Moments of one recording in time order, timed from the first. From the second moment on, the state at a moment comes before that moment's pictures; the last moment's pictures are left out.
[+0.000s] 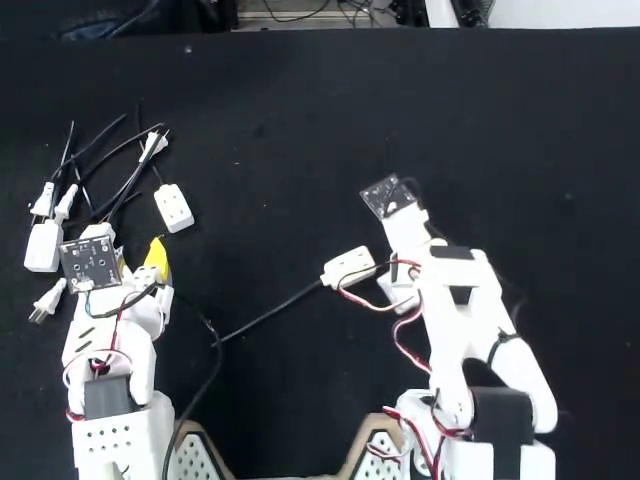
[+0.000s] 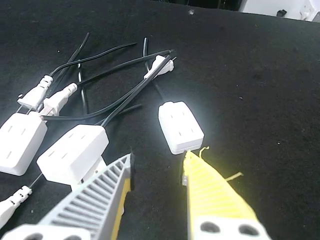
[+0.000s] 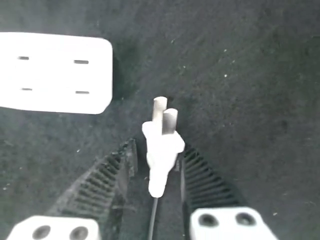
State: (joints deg) left arm -15.1 -104.0 96.2 41.2 1.2; right arm 2.8 -16.0 59.1 42.2 31.3
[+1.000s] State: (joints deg) left arm -15.0 -104.0 96.2 41.2 1.2; right arm -19.3 -56.9 53.8 63.7 30.5
